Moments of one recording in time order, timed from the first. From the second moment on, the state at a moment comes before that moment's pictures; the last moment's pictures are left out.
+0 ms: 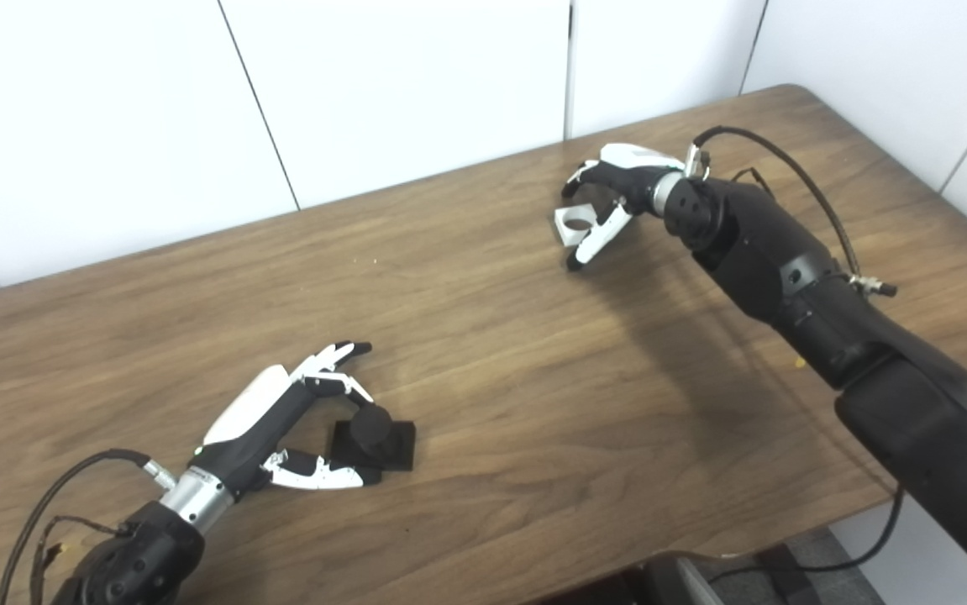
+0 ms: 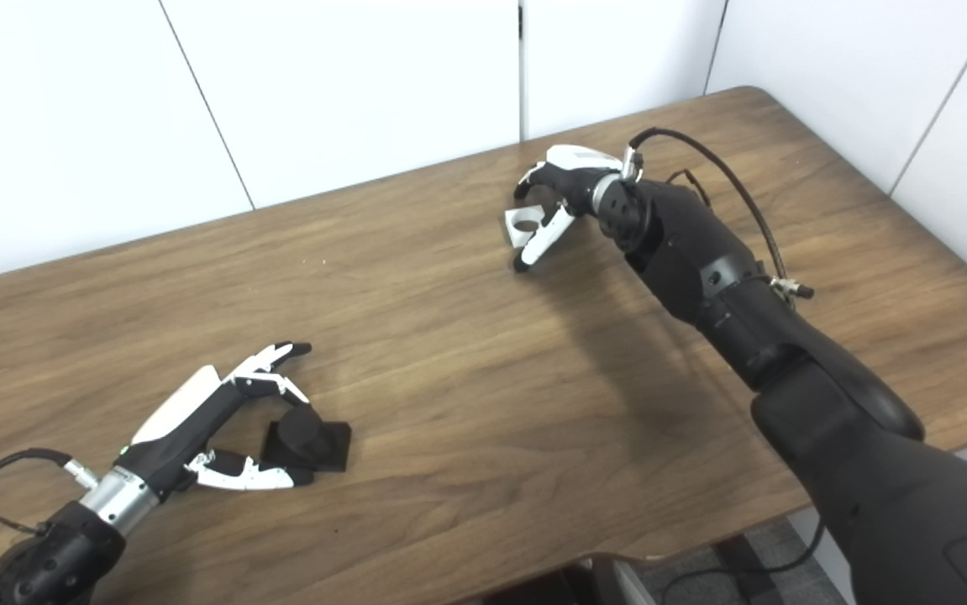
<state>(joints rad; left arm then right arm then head) -0.28 0.37 -0.34 0.10 0.36 -0.23 -0.36 -0.70 -0.55 0.35 0.47 -0.64 0.29 0.39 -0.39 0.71</state>
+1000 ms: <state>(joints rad) -0.27 0.38 -0.33 0.10 0.36 -0.22 -0.36 -0.65 -0.62 0.33 0.41 -0.62 0.27 0.39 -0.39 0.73</state>
